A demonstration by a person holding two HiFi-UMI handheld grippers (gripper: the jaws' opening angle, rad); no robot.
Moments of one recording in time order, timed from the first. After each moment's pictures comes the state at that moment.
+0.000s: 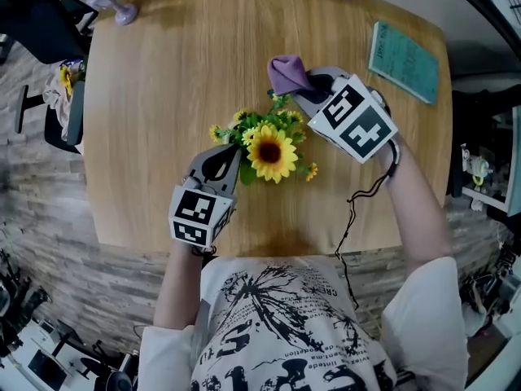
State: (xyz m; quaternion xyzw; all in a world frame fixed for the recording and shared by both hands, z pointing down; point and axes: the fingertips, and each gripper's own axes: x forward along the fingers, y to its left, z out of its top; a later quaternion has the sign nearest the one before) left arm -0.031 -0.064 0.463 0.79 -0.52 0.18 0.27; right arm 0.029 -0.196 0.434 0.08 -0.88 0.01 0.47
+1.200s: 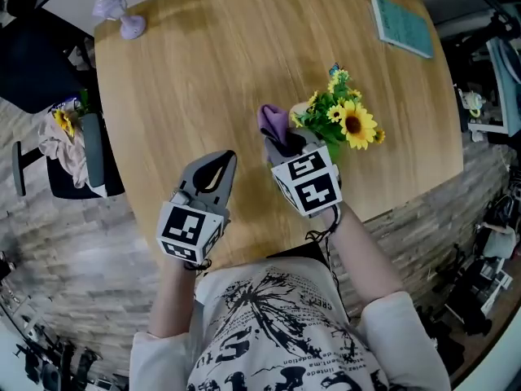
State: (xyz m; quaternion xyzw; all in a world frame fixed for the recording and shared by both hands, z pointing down) left arm -0.199 -0.018 0.439 0.87 -0.41 0.14 0.24; right arm -0.121 -0.050 0.500 0.36 -0.80 0.25 0.40
